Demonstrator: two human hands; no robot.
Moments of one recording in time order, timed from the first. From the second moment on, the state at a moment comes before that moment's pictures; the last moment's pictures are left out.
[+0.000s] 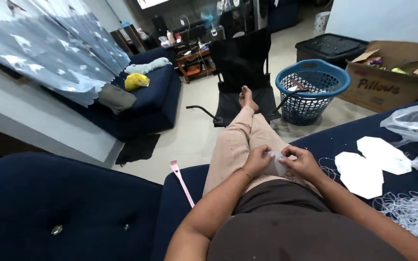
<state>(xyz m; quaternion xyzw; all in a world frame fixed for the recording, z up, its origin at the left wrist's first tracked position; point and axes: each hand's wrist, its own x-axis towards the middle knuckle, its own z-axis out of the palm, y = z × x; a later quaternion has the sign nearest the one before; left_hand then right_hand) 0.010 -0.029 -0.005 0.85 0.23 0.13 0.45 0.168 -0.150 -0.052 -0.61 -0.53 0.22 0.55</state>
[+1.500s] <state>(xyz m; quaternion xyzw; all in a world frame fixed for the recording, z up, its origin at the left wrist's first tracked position) 0.008 -0.036 -0.010 0.86 0.12 0.25 0.43 0.161 -0.160 -0.050 -0.59 -0.61 0.01 0.52</state>
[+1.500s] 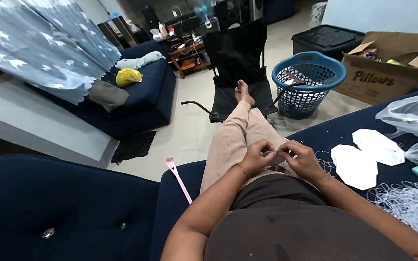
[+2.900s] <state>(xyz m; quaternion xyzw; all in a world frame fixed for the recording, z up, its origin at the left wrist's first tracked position) -0.002 -0.026 -0.022 0.77 0.29 0.25 0.52 0.289 -0.220 -0.092 -0.87 -0.43 0.10 0.20</state>
